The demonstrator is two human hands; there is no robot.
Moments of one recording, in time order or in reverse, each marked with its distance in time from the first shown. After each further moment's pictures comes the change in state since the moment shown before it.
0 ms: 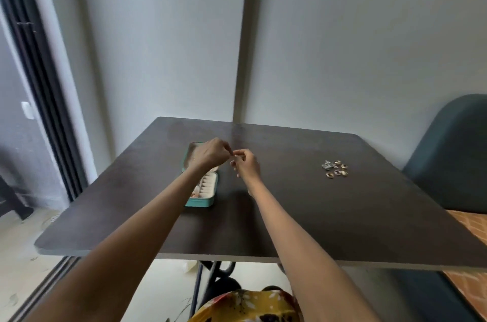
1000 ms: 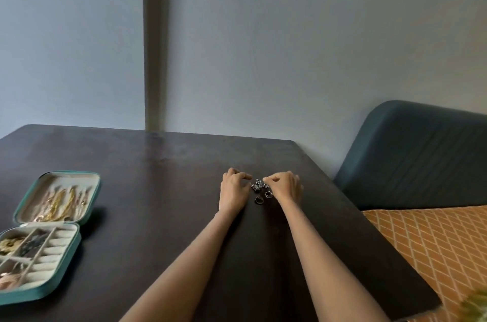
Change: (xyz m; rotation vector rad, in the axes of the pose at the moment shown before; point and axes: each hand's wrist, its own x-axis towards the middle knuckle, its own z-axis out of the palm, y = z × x) left_hand 0.095 0.173 0.236 -0.423 0.068 0.160; right_hand 0.115 0.124 -0.264 -0.804 0.389 0.196
